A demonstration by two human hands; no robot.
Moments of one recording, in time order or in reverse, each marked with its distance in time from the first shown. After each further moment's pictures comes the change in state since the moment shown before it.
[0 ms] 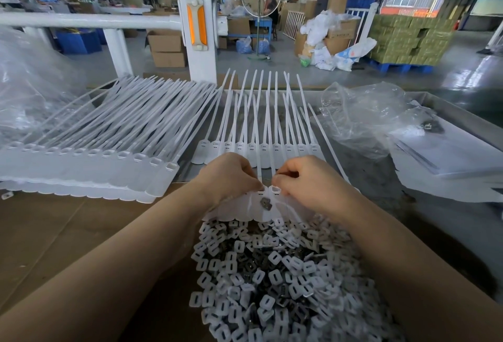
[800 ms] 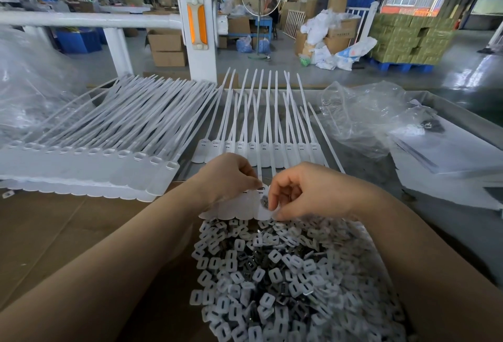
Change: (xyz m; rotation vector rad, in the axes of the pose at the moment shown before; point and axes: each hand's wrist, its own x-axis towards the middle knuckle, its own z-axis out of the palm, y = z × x) left_hand -0.002 -0.005 -0.001 -0.029 -0.026 0.050; right_hand -0.010 -0.001 -0.021 0.052 -0.437 -0.169
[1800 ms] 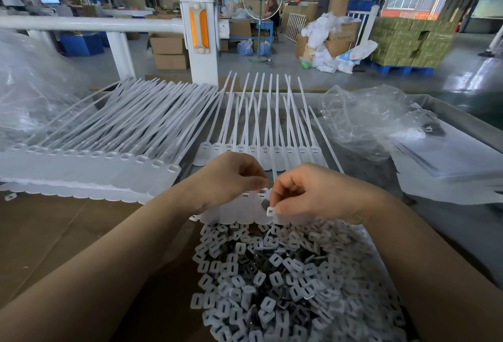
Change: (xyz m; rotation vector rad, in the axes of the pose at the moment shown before) left_hand -0.006 0.000 -0.012 -0.116 -0.102 0.213; right_hand -0.004 -0.006 -0.003 0.038 0.024 -0.030
